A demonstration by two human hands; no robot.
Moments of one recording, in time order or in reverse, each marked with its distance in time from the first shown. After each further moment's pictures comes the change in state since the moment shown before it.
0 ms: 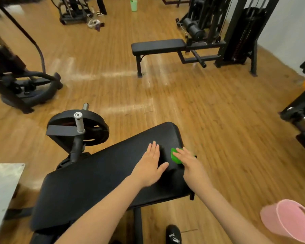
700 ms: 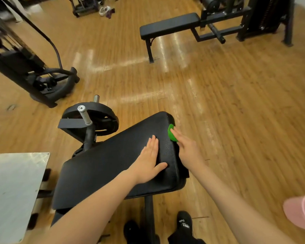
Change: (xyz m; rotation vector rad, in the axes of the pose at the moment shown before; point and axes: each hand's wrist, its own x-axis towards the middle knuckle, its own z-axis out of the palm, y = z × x) left_hand 0.014 0.023 0.022 0.004 -0.080 -0.062; right_hand 0.039 0.041 -0.008 0.388 -0.032 0.009
